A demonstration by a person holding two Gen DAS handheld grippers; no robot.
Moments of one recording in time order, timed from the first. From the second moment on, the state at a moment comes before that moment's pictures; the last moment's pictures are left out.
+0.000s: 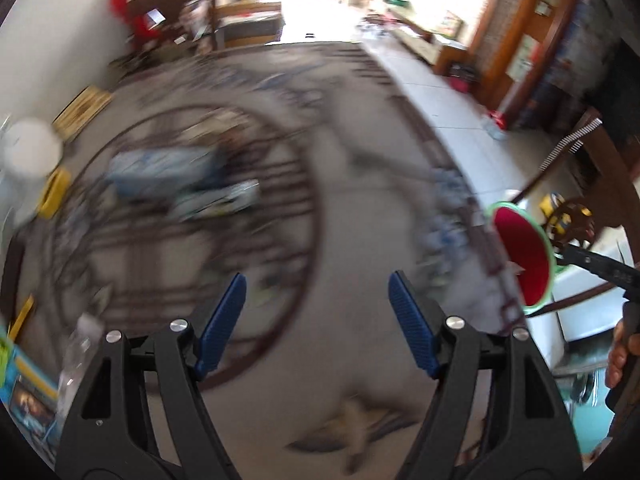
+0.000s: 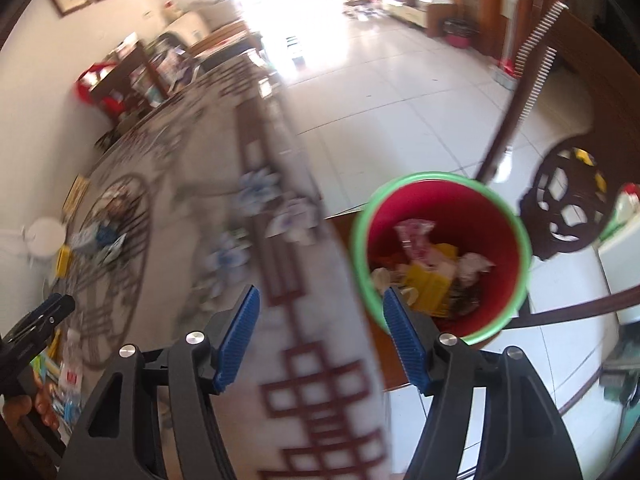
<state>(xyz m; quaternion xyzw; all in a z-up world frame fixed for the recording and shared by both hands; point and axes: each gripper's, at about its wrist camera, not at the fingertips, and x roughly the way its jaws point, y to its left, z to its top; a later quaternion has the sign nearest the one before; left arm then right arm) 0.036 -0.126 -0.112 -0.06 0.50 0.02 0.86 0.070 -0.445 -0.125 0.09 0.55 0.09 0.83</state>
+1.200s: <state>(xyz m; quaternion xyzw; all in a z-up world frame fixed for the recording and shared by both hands) -0.075 0.119 -0.202 -0.09 0.61 0.06 0.79 0.060 -0.136 -0.154 -0.08 0.59 0.21 0.77</state>
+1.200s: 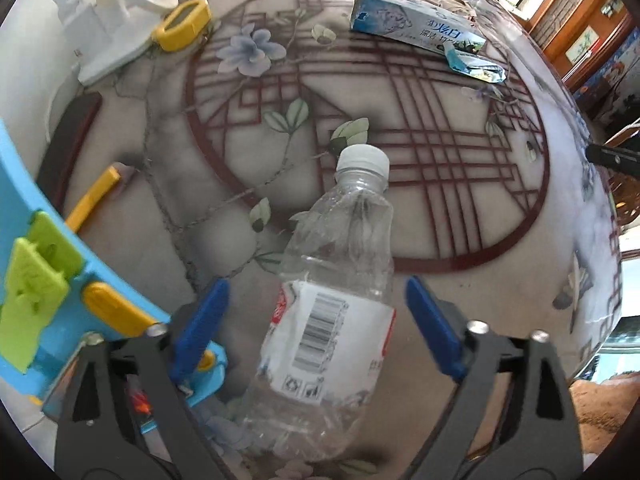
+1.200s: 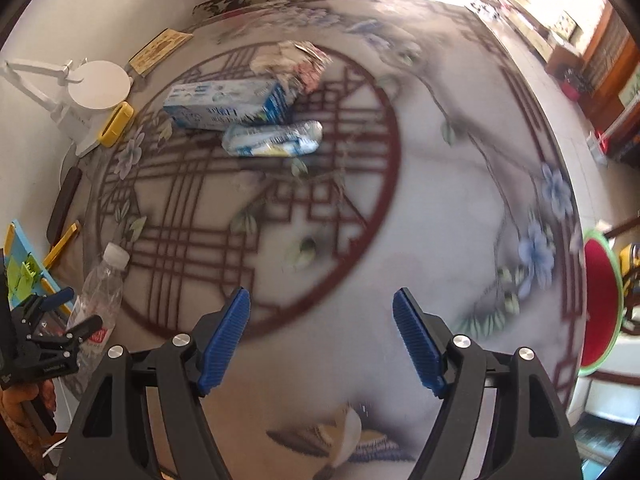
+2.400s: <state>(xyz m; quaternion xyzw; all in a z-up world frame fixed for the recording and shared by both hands) -0.018 0.114 -0.203 -0.20 0.57 0.04 0.80 0.141 -0.026 -0.204 -0.20 0.60 0.31 0.71</state>
